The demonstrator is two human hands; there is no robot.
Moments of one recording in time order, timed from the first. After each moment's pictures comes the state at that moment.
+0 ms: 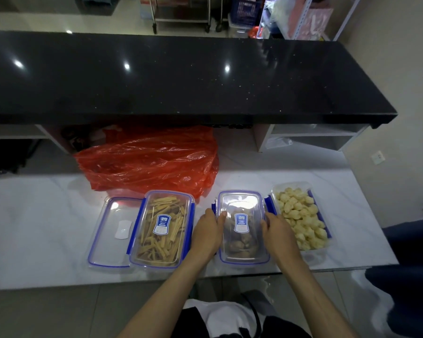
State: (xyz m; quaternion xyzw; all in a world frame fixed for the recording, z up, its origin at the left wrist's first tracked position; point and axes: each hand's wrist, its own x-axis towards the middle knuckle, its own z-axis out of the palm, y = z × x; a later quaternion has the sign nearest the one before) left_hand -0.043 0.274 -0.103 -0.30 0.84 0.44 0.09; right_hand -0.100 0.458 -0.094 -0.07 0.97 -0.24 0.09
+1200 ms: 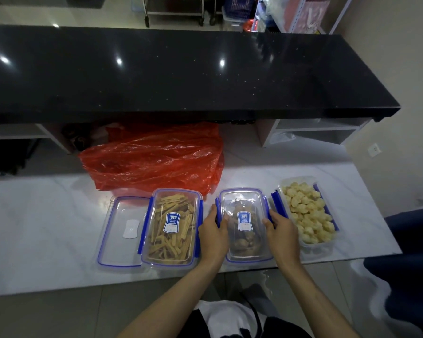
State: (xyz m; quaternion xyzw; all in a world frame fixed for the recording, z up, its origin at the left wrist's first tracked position) left_hand -0.016 0.273 -0.110 -0.31 0.76 0.57 -0.05; right_hand -0.070 0.432 -0.088 0.05 0.93 -0.36 0.06
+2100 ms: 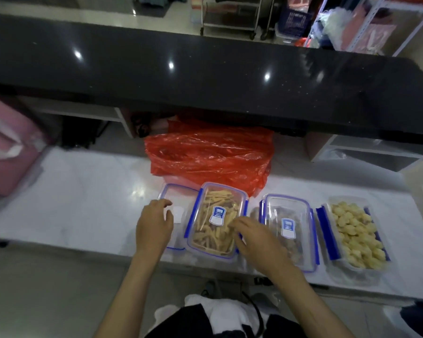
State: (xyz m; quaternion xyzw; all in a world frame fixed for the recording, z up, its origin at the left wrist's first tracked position) left_hand 0.105 0.067 -0.084 -0.36 0.88 0.27 -0.13; right_hand -0.017 0.312 -0.054 -0.44 0.87 -0.20 0.11
